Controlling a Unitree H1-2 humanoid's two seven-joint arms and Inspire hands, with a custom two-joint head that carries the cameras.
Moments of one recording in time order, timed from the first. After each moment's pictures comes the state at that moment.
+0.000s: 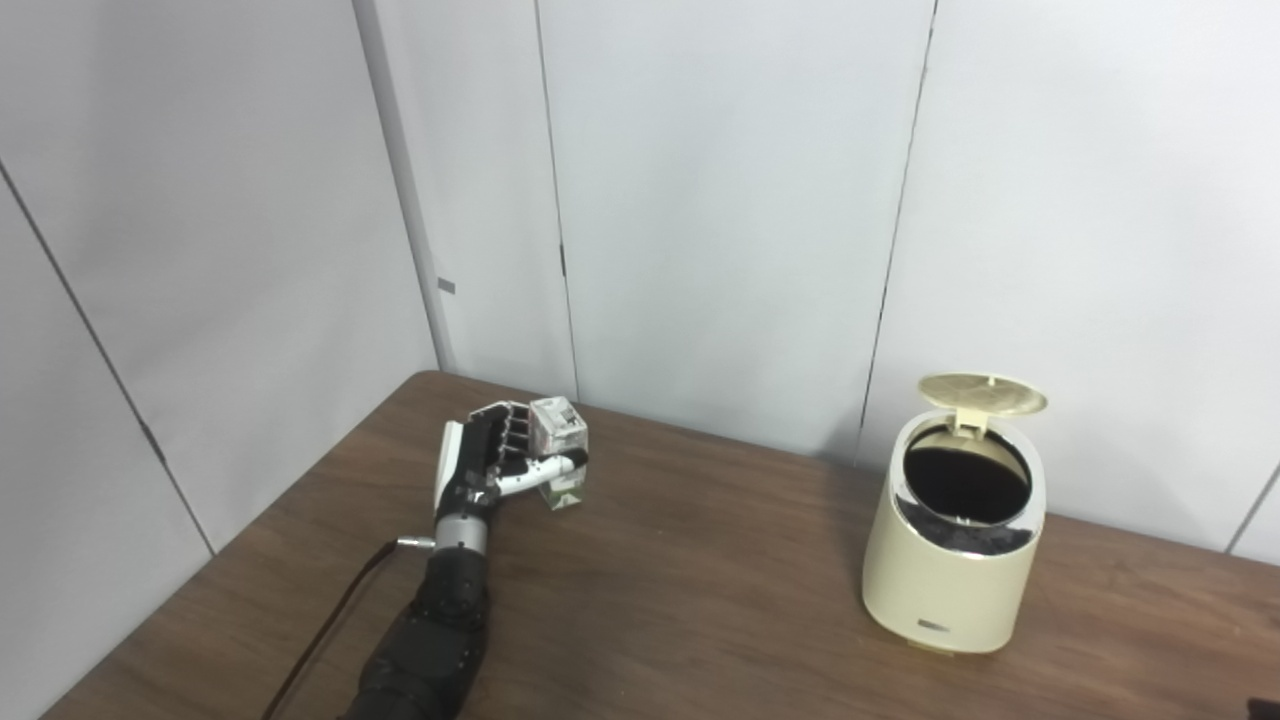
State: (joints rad) left arm -0.55 0.39 0.15 0.89 0.05 -0.44 0.33; right arm 0.02 -0.32 -0.06 -0.24 -0.23 0.02 0.10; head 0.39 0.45
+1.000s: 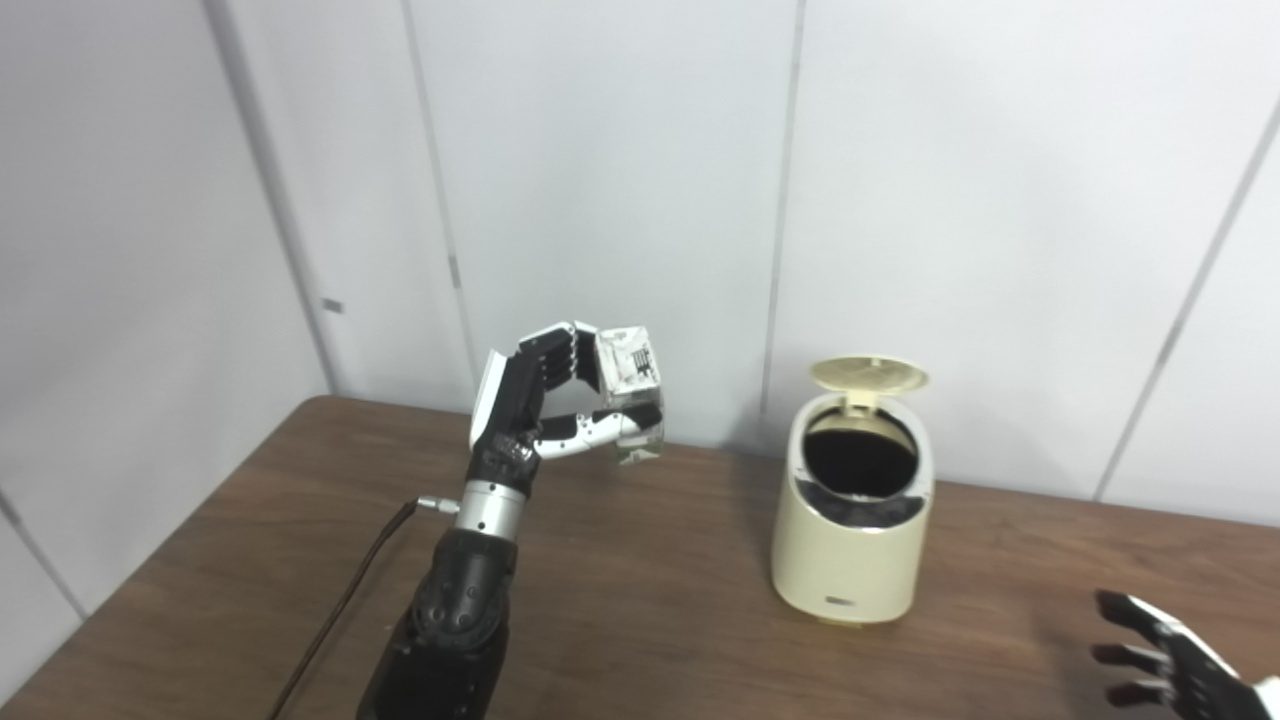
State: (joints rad) left arm -0.51 0.21 0.06 0.24 0.04 -0.36 0.07; right arm -0.04 -0.24 -0.04 -0.26 -0.28 0.09 0.09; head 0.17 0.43
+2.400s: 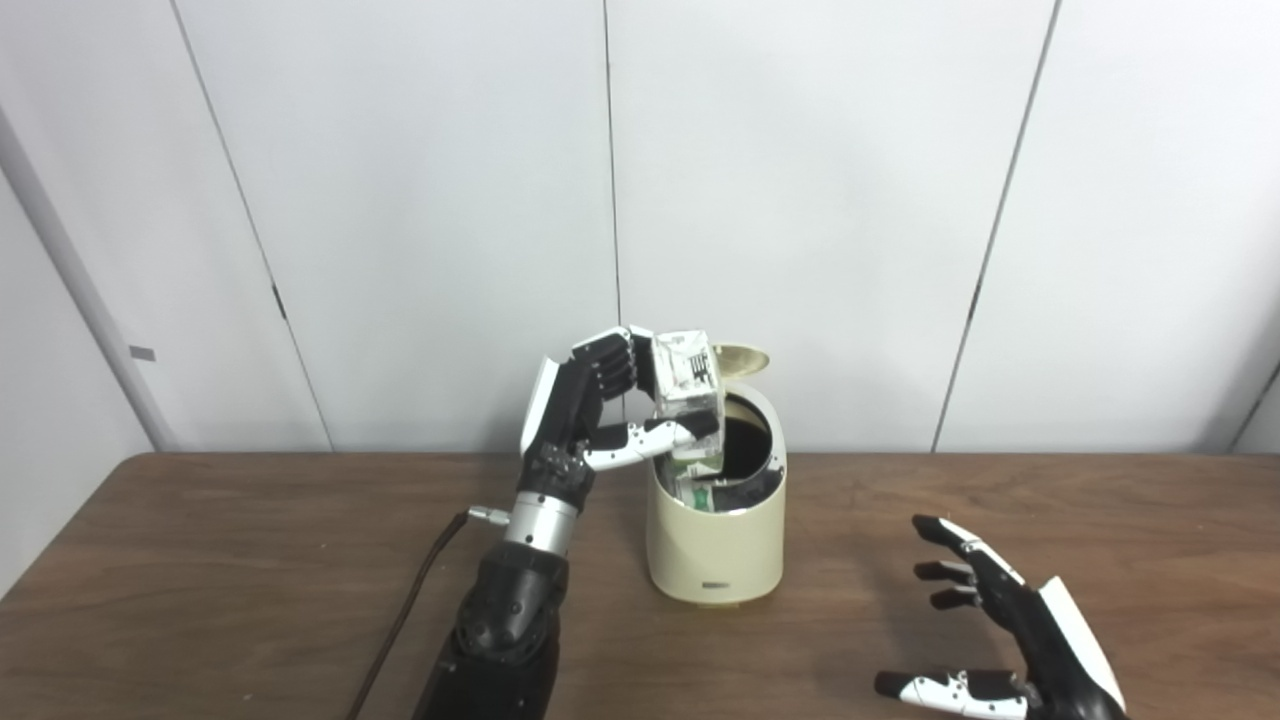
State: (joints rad) left arm -0.65 -0.02 -0.03 0.44 0.03 -0.43 -0.01; right arm -0.05 -0.21 0.00 -0.23 -0.34 0.03 0.03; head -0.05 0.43
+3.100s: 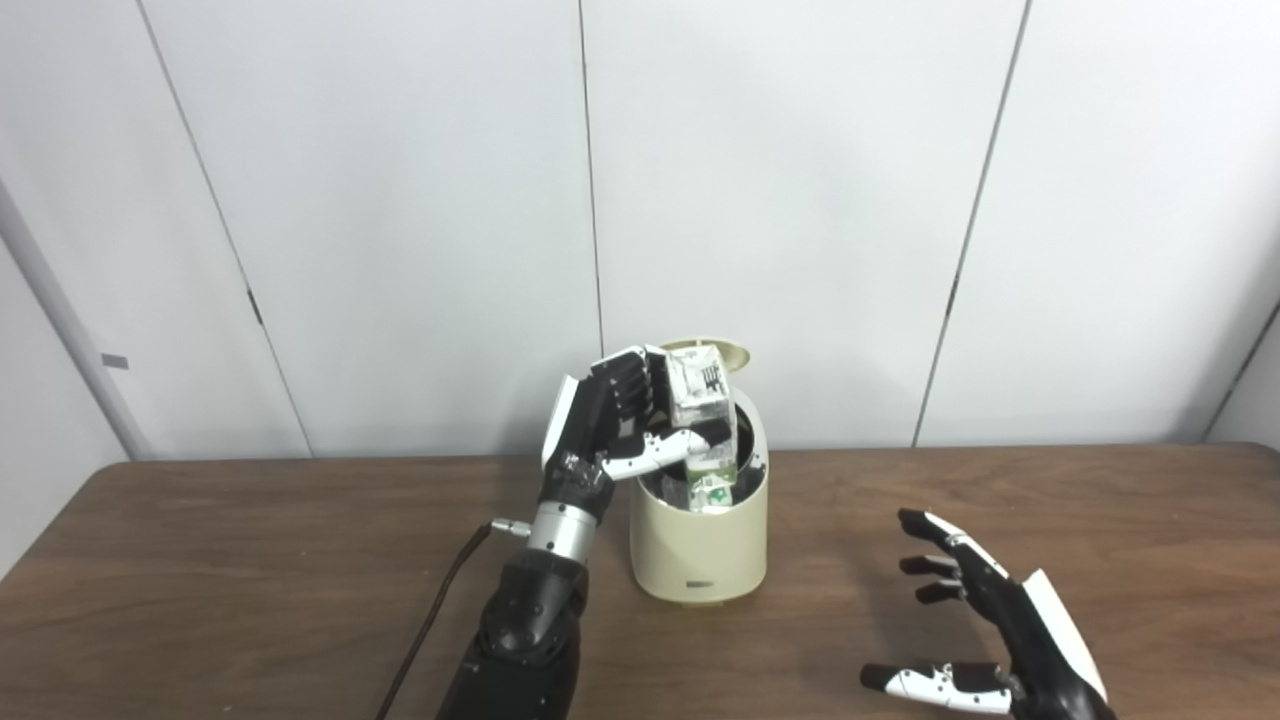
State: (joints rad) left arm -0.68 -0.06 -0.02 0.55 0.01 -0.43 -0.01; right arm -0.05 -0.21 0.00 -0.22 -0.34 0.01 0.02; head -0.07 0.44
